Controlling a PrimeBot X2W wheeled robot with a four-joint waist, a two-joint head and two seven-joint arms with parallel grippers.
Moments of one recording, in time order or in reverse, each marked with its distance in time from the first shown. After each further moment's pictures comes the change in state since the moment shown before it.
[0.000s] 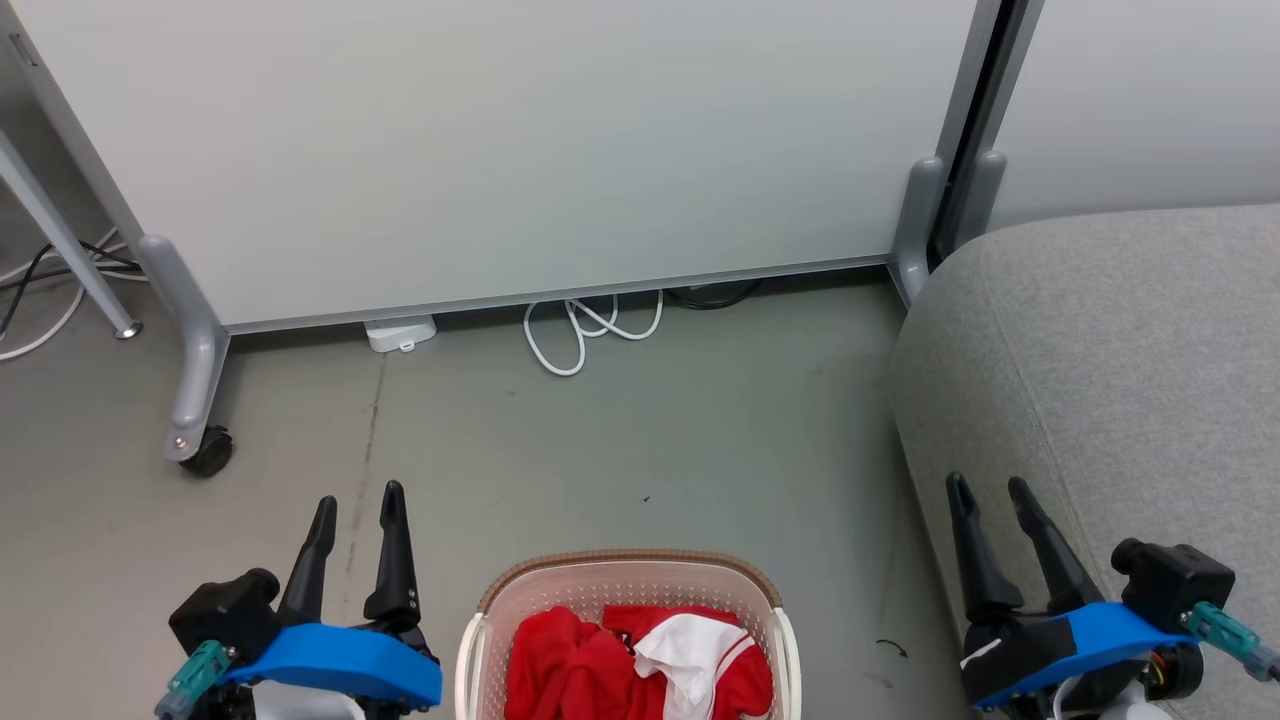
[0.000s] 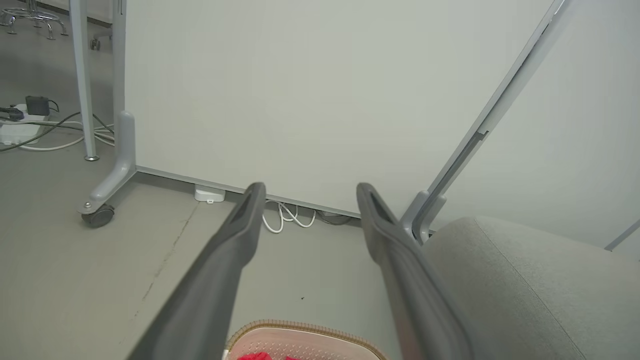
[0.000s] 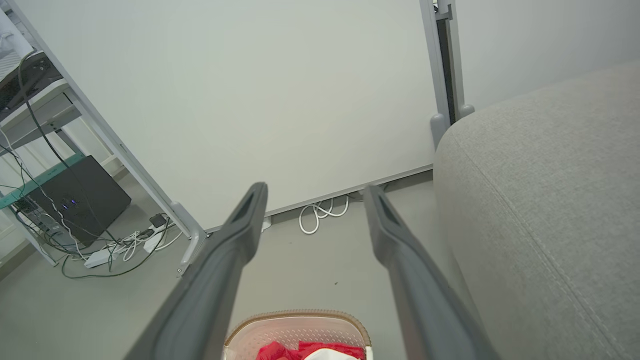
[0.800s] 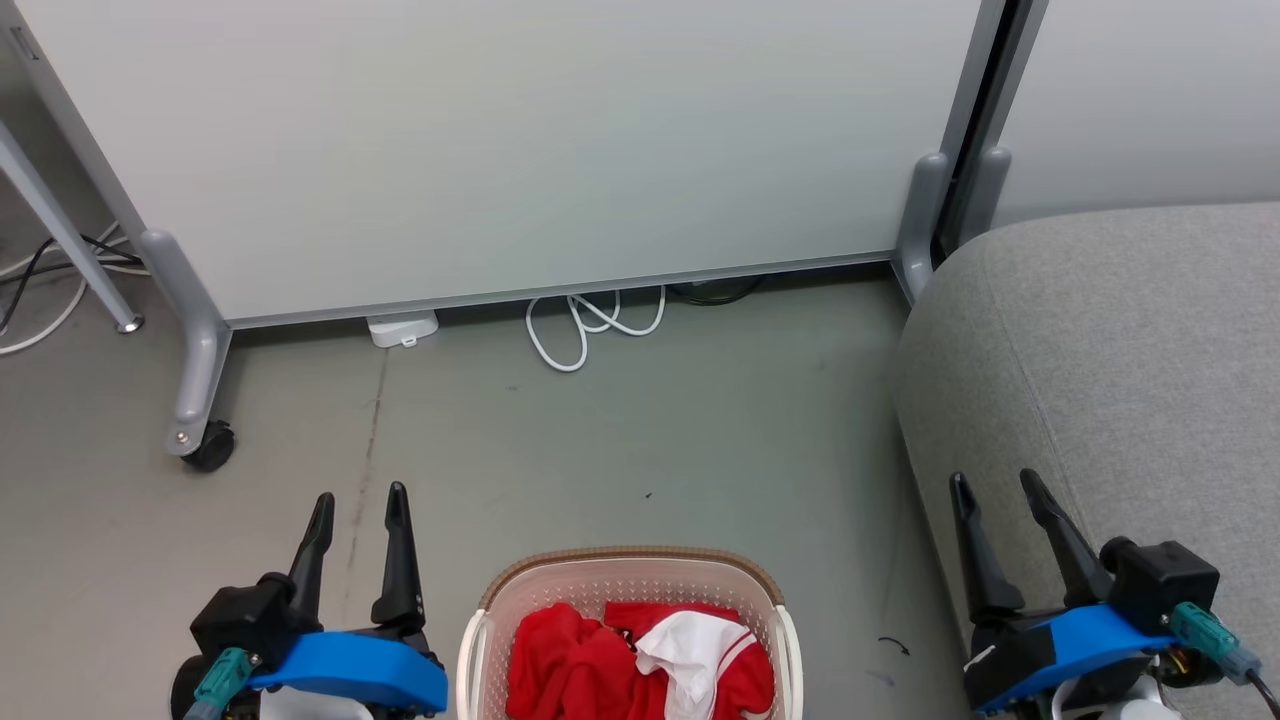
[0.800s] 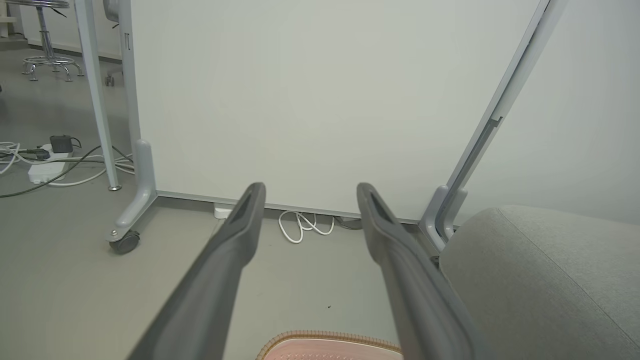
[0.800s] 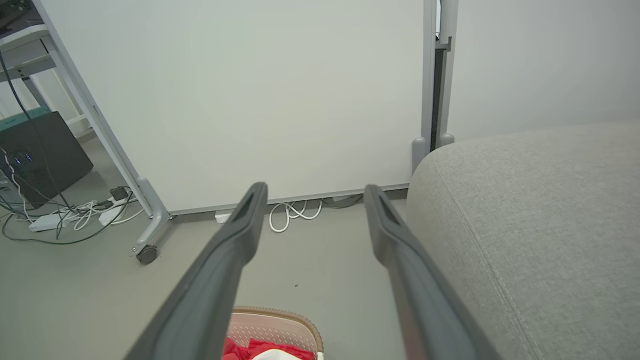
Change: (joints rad) left arm 0.000 -0.012 0.010 0.018 0.140 0.008 -0.052; right arm 0.000 -0.002 -0.023 -0.007 -0.201 0.000 -0.026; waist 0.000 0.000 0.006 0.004
